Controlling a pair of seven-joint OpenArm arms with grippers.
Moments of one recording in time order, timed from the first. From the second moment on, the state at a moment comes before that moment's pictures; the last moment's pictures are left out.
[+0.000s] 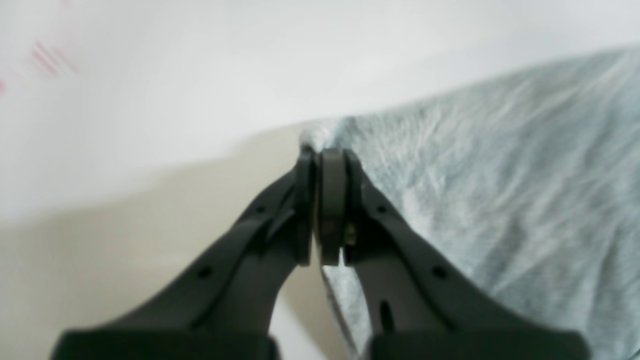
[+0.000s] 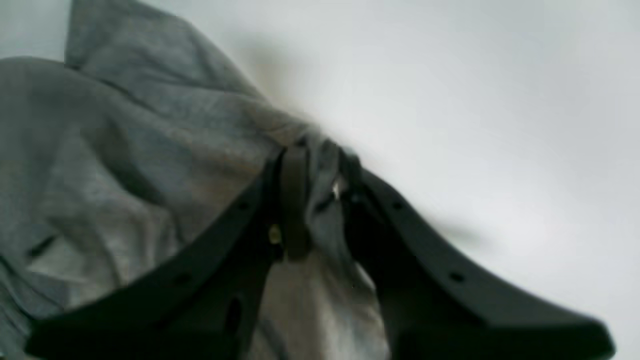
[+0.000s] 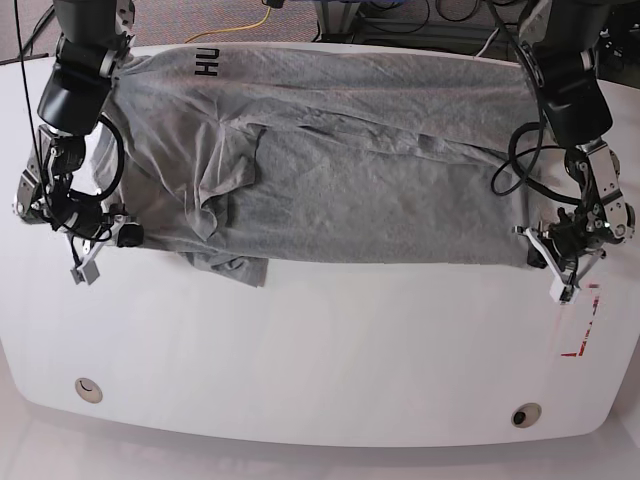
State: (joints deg) left arm -20.1 -18.4 -22.8 62.4 -4.6 -41.8 45.3; right arm 17.0 25.5 23.1 59.3 34.4 40.2 -61.9
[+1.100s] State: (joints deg) left arm -21.4 -16.5 -22.6 77.7 -4.7 -41.9 45.7; right arm 17.2 28.0 23.4 74.9 35.0 40.4 -70.4
